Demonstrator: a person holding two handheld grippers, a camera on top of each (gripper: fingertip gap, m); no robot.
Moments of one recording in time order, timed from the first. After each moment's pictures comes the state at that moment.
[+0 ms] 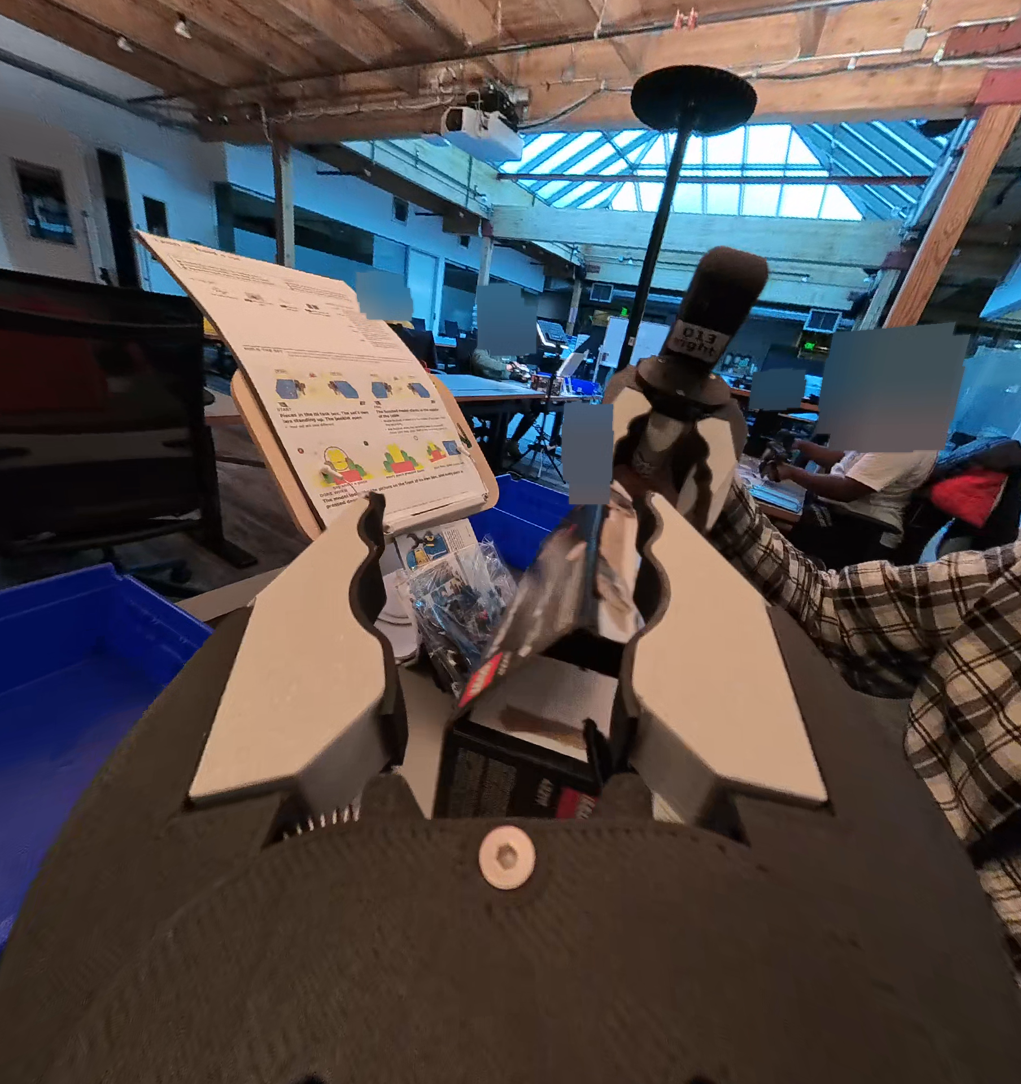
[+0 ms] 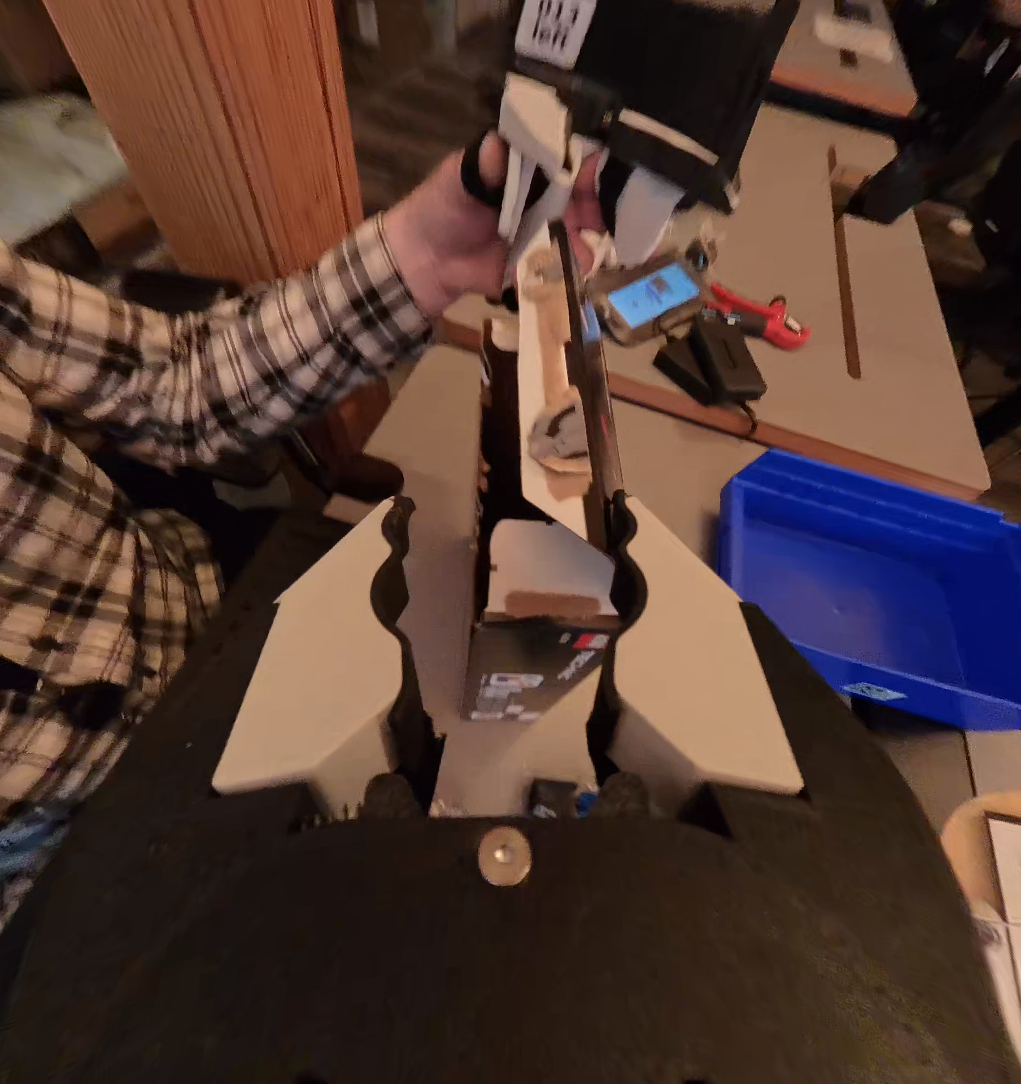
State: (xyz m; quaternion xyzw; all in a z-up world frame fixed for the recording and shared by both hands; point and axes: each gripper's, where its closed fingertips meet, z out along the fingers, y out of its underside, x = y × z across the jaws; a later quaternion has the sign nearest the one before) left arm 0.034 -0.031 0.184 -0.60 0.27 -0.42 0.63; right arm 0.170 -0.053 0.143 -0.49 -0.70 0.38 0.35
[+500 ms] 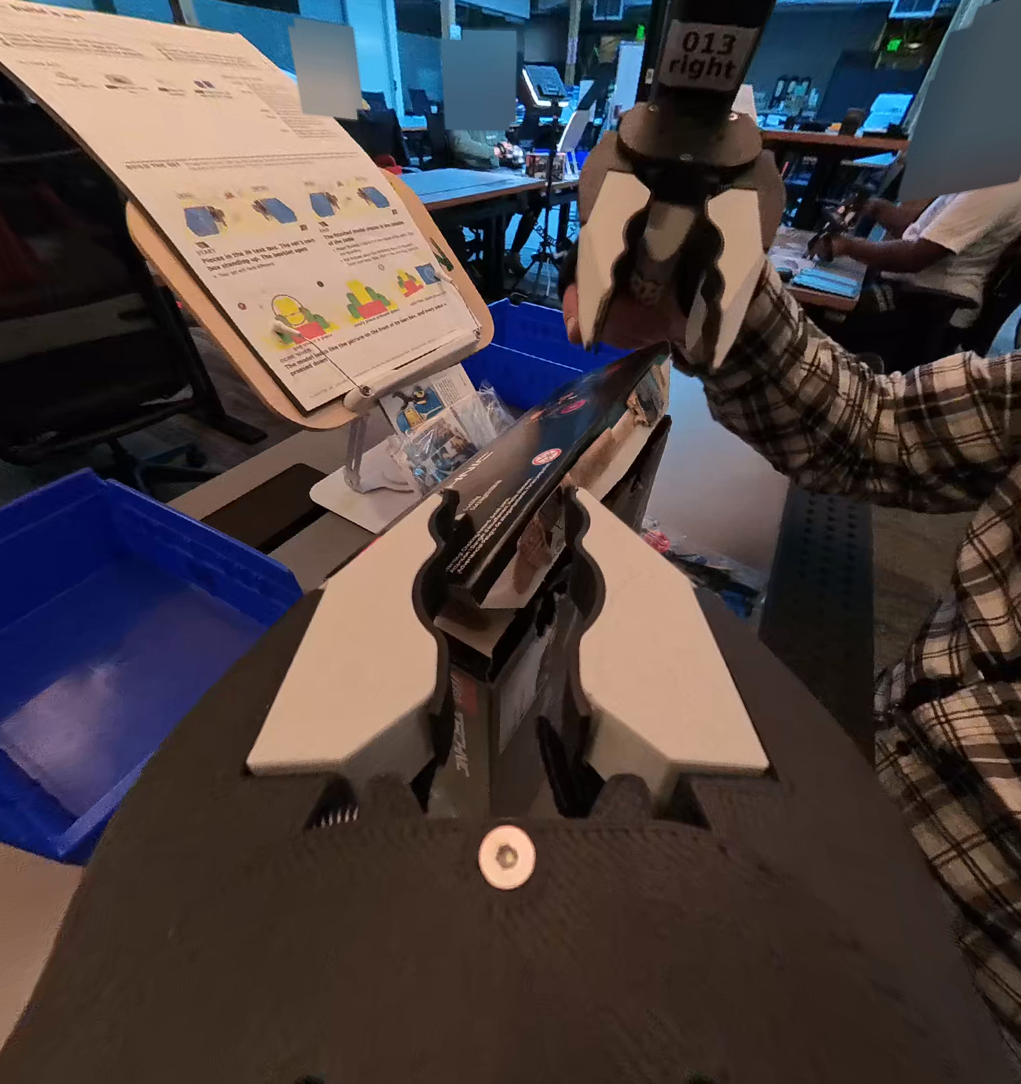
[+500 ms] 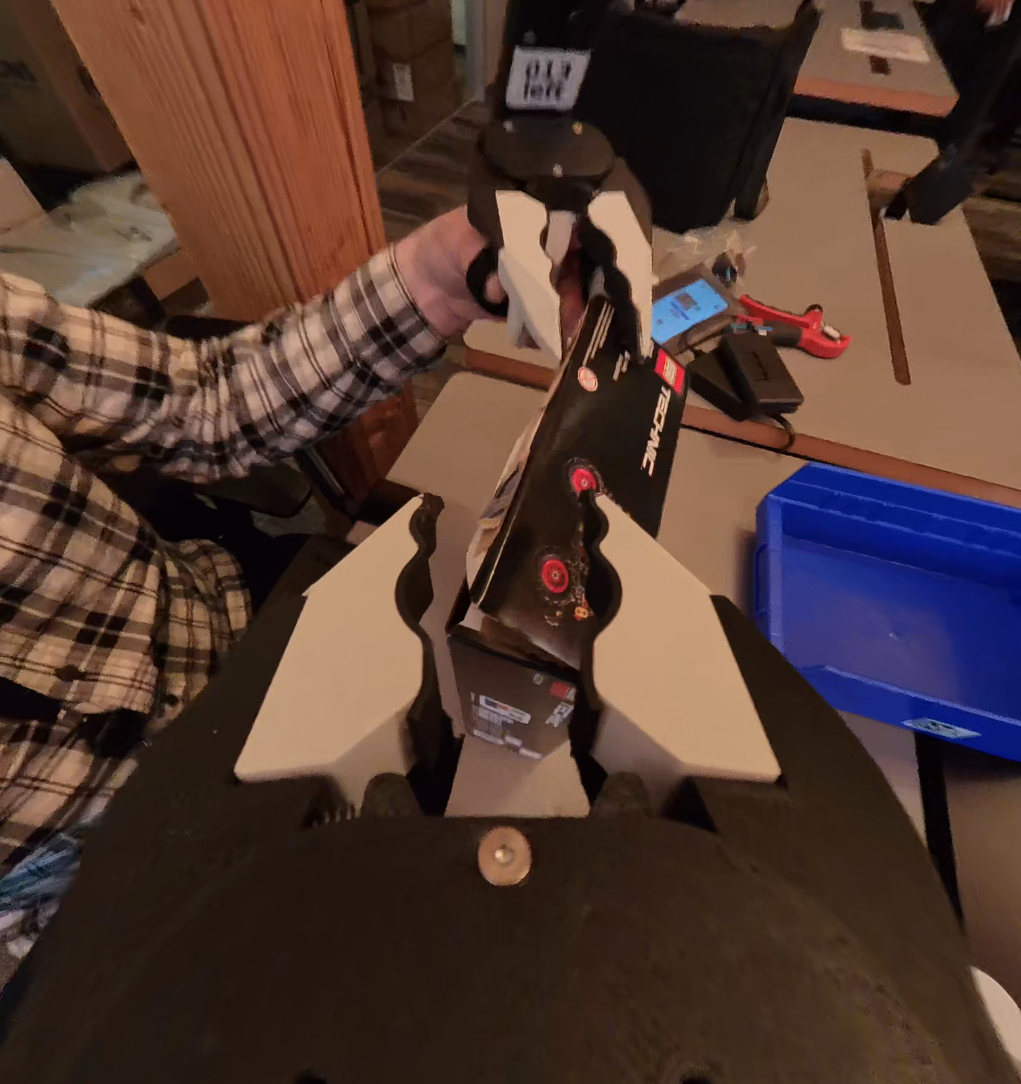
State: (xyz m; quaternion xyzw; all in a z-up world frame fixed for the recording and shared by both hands) left arm 0.060 -0.036 0.126 -0.67 0.38 -0.33 0.54; right arm 0.155 -0.054 0.142 -0.49 -0.68 0.43 0.33
